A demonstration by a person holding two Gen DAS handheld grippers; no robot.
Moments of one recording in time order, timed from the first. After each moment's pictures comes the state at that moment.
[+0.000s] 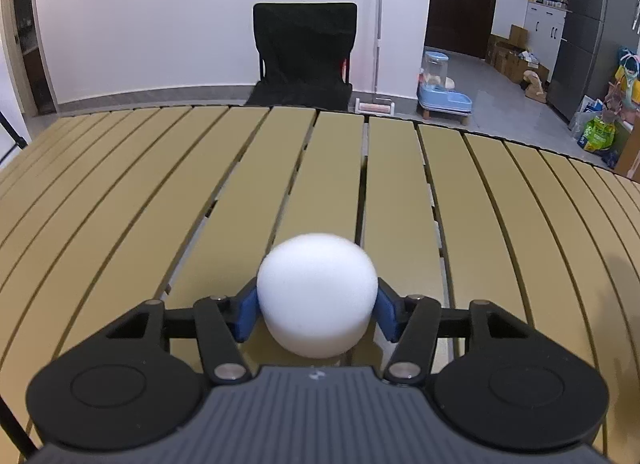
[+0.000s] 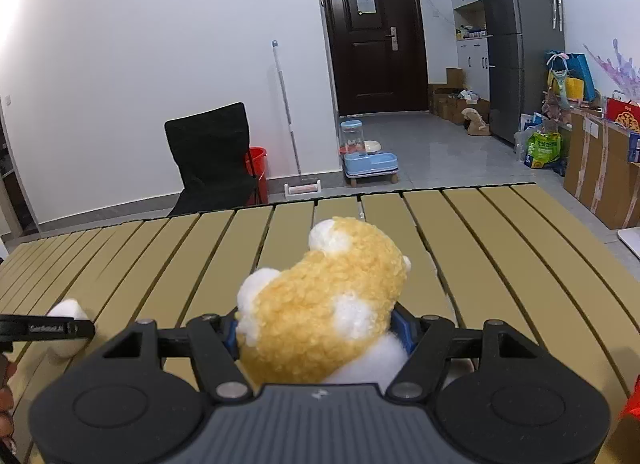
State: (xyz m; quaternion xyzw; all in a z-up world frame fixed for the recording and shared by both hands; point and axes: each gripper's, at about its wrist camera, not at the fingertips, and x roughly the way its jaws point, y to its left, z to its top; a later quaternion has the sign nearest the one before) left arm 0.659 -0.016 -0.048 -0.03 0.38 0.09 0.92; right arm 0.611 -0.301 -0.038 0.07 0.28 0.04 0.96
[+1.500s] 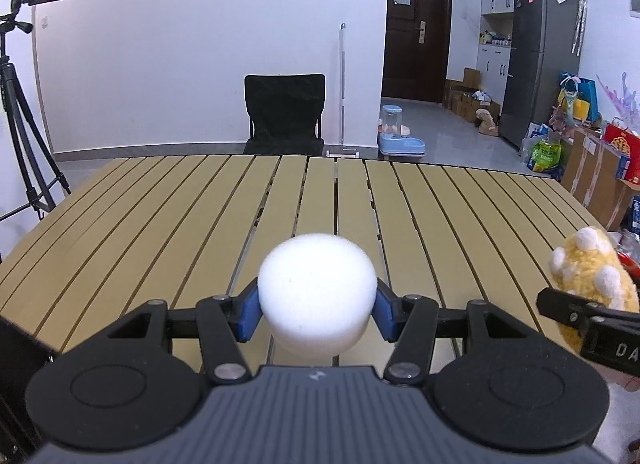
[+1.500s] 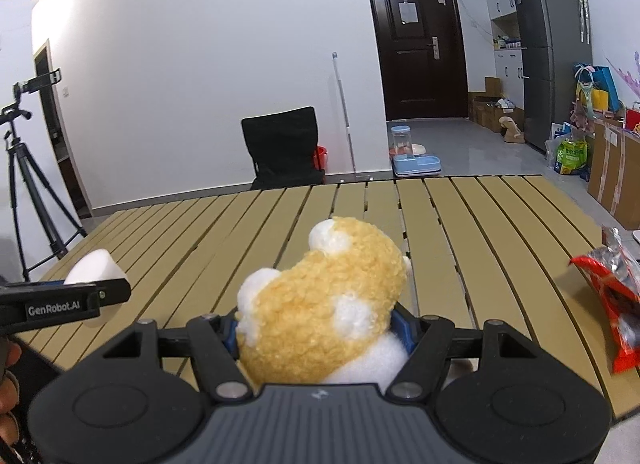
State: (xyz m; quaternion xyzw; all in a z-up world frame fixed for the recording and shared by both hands) left arm 0.397 -0.019 0.052 -0.01 0.29 0.03 0.96; right arm 0.393 -0.236 0.023 0.07 0.27 0.11 0.95
